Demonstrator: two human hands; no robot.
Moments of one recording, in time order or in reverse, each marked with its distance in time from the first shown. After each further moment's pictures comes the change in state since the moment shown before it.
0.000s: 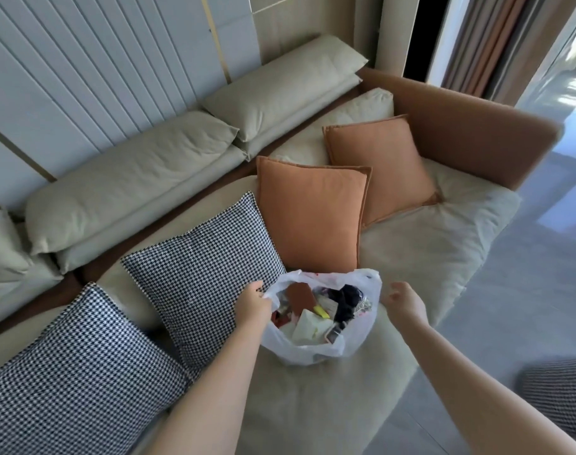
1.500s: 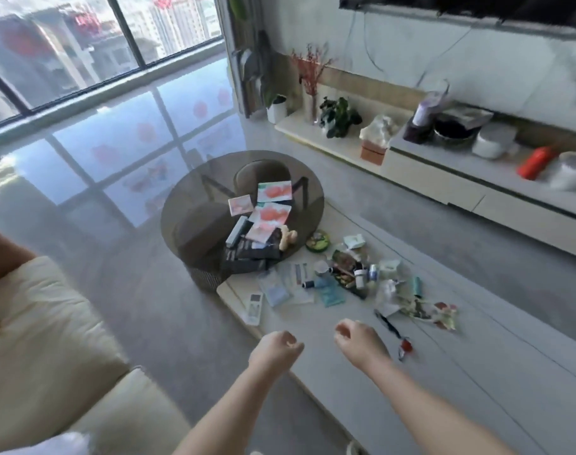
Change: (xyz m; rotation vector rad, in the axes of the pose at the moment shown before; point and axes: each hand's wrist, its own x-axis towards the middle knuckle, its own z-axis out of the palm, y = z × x) left_hand -0.471 -0.090 0.227 1.141 -1.226 1.309; right_hand -0.497 0.367 -0.058 0.405 0.672 0.849
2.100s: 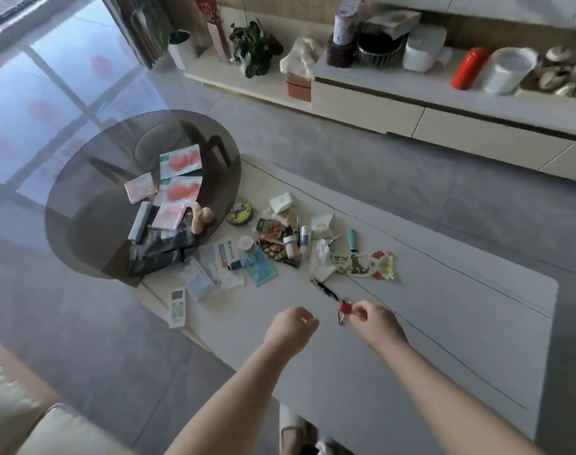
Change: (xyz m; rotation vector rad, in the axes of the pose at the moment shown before) left_hand 0.087 0.167 0.164 0.039 -0.222 0.056; right_hand 0.056 0.217 -0.071 0.180 0.054 0.340
